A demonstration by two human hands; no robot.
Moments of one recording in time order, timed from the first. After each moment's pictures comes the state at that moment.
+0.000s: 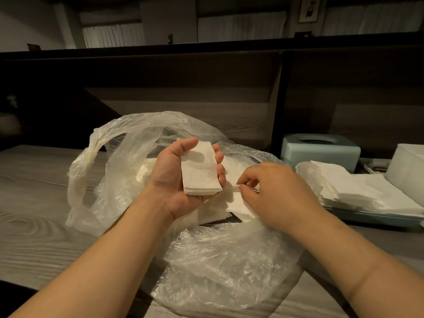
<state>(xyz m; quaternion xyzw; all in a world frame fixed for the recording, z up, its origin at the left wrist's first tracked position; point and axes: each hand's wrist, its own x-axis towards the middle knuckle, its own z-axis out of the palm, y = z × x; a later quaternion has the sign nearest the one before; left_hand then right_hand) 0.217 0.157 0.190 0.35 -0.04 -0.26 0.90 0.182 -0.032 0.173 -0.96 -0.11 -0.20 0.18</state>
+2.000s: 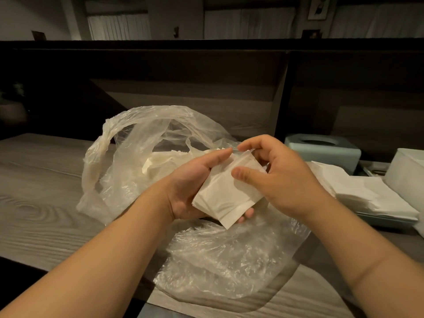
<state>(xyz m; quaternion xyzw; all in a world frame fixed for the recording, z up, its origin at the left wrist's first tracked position) 0.198 0.150 0.191 0.55 -0.11 -0.38 0.74 0.171 -0.033 0.196 -0.84 -0.17 -0.15 0.49</state>
